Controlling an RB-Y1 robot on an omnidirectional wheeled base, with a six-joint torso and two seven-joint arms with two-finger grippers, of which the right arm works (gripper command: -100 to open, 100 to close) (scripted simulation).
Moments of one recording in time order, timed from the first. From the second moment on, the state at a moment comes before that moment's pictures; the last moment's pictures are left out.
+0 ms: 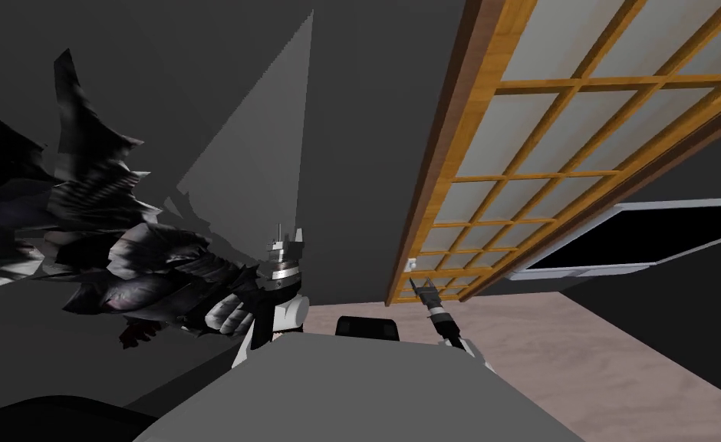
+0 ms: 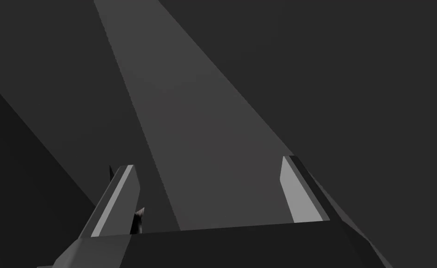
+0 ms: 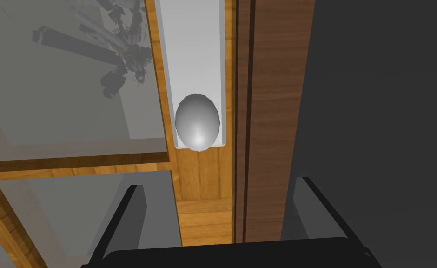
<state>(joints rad) 0.09 -0.20 -0.24 -0.75 0.41 -0.98 1.09</state>
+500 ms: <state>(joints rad) 0.12 -0.24 -0.29 -0.67 0.37 -1.05 1.08</state>
